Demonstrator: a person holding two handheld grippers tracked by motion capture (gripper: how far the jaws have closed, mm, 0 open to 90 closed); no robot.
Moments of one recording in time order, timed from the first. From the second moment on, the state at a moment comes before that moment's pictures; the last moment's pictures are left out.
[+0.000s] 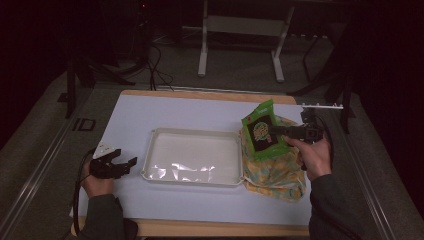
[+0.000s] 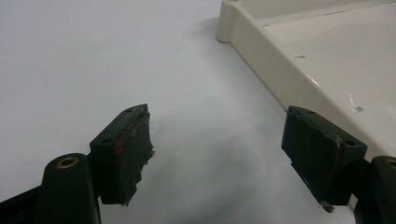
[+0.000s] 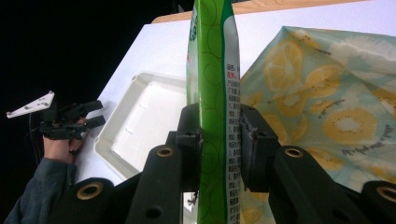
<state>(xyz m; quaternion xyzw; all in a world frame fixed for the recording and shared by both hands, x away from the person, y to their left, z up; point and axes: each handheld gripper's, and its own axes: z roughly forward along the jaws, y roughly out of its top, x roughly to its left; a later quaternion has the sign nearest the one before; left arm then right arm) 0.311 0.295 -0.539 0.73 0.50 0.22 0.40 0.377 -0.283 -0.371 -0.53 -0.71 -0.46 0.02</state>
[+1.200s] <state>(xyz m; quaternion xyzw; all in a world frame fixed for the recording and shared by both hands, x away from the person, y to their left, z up) 0.311 0.297 -0.538 0.73 0.50 0.22 0.41 0.383 -0.244 -0.379 -0.51 -0.72 -0.47 0.04</state>
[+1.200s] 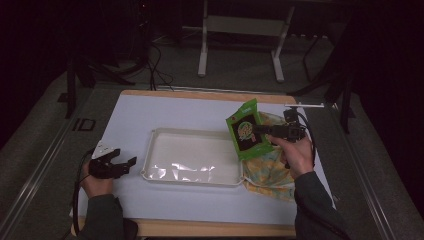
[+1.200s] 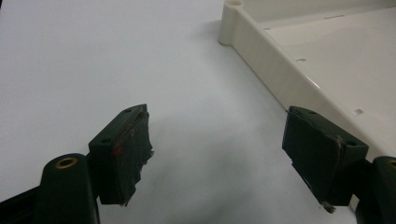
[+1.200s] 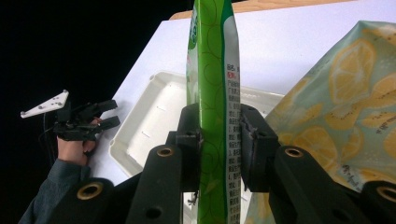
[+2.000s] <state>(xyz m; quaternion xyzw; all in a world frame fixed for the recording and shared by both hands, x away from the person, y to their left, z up) 0.311 0.296 -0.538 0.73 0.50 0.22 0.41 0.386 -0.227 -0.390 -0.51 -0.71 -0.48 0.05</state>
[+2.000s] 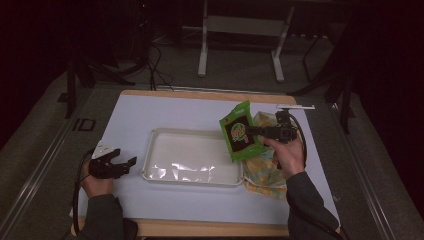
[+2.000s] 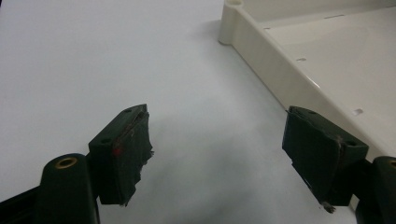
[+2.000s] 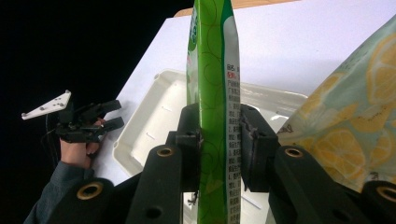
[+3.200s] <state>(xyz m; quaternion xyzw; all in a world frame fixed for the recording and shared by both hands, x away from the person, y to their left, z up) 0.311 0.296 -0.538 0.73 0.50 0.22 0.41 0.383 -0.207 -0.413 -0.51 -0.72 -0.47 0.06</state>
